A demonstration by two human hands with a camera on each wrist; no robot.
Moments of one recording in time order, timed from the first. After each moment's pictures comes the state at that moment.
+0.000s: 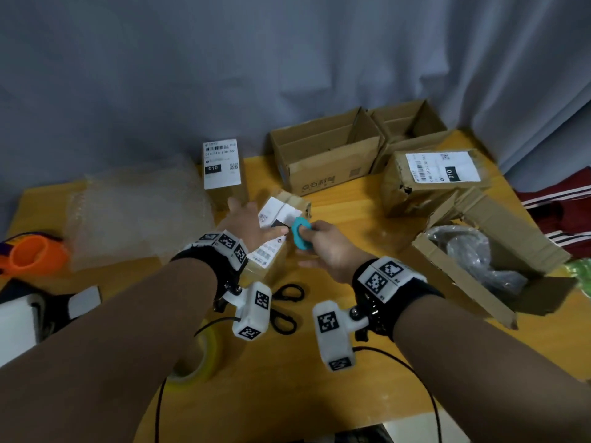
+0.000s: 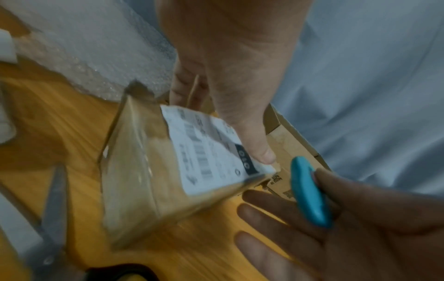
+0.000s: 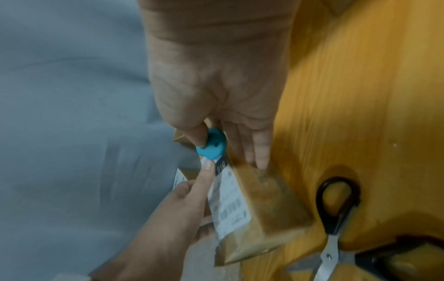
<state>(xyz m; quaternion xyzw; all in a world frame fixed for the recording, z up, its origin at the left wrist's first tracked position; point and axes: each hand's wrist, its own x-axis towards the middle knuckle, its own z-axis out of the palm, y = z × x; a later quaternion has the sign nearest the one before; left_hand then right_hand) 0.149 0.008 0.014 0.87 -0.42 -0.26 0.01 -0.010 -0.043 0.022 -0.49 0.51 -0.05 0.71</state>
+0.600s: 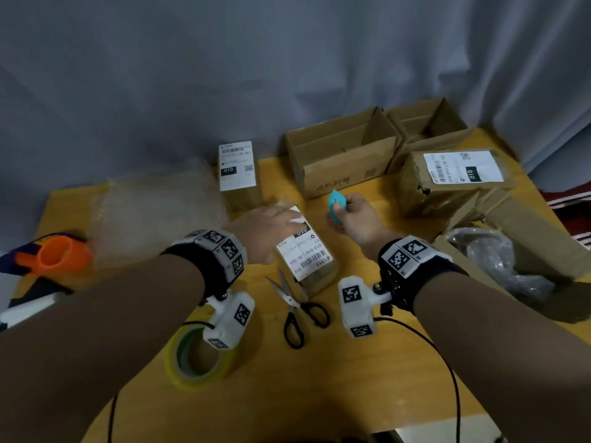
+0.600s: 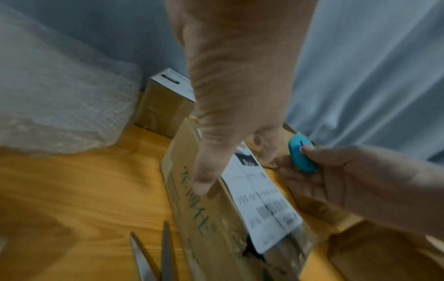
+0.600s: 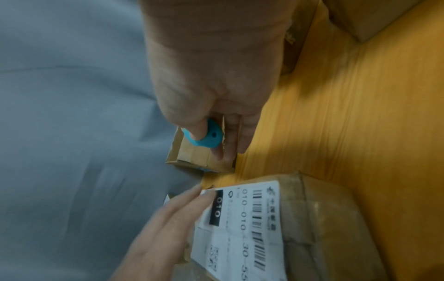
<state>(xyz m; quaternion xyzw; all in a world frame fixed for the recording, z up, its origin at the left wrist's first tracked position) 0.161 0.017 0.032 0.60 -0.76 -0.12 -0.20 -0.010 -0.086 0.013 -0.58 0.53 -0.14 0.60</state>
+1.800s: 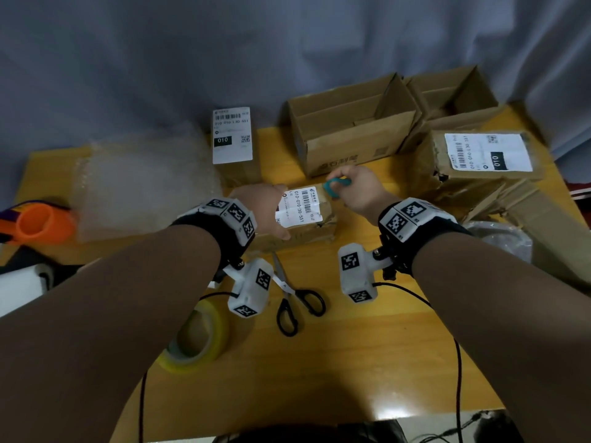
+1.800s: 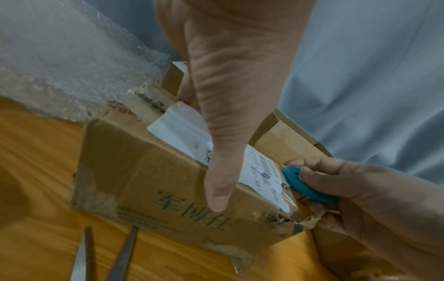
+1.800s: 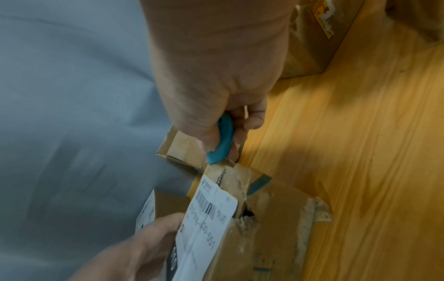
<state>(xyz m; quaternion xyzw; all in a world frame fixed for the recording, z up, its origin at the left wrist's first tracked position) 0.166 -0.010 0.012 0.76 -0.59 -0.25 -0.14 0.010 -0.126 0.001 -0.72 0.49 -0.05 0.49</state>
